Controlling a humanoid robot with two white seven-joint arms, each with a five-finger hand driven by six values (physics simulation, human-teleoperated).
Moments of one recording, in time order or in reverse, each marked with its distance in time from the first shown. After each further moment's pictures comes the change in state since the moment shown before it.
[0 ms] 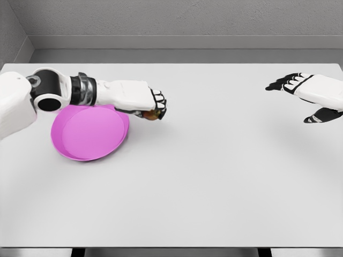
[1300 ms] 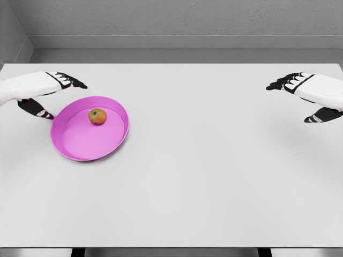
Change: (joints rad) left arm 0.250 0.348 0.283 0.086 0.275 0.000 -0.007; right arm -0.002 0.000 0.000 0.004 0.000 0.000 0.000
